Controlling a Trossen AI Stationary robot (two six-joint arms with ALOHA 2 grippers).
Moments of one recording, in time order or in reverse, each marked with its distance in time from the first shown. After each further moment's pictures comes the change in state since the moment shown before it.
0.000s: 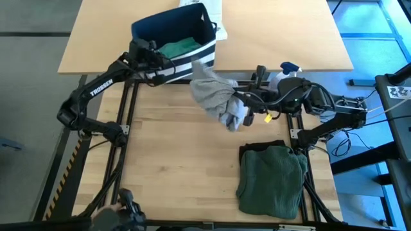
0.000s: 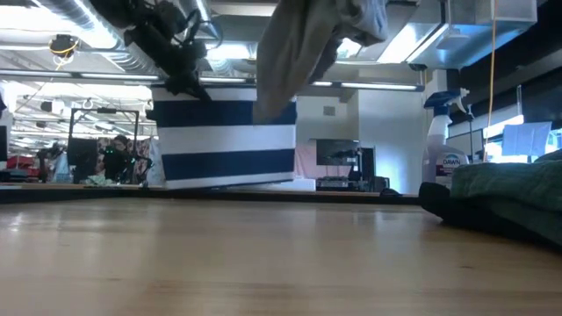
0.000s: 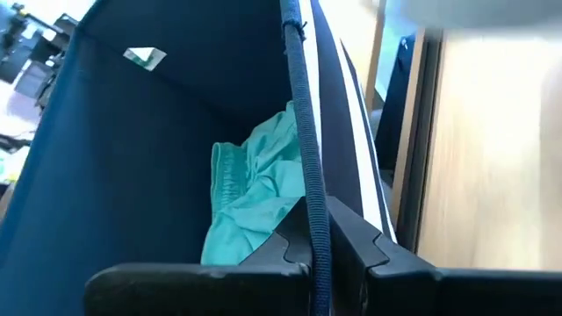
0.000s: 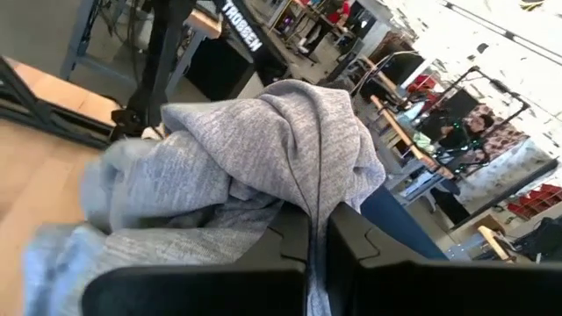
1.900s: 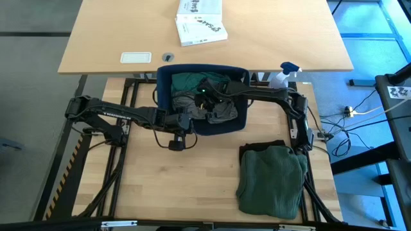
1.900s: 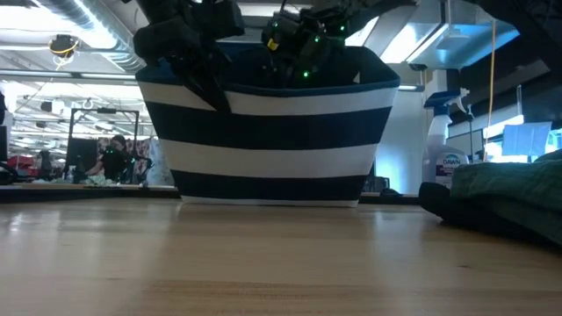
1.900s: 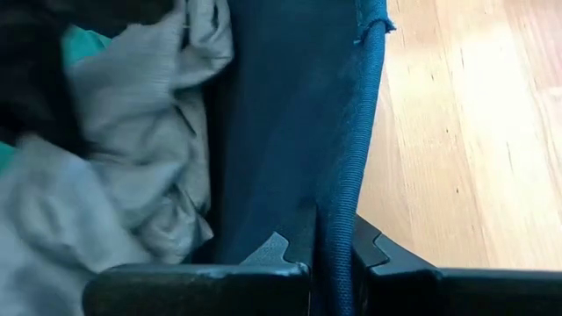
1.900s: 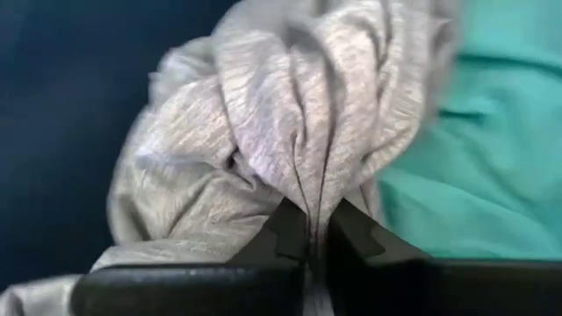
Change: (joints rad) left arm -1.008 0.123 -0.065 -0.265 -0.366 -0.704; right arm -0.406 0.674 0.016 -0.095 -0.390 -0.004
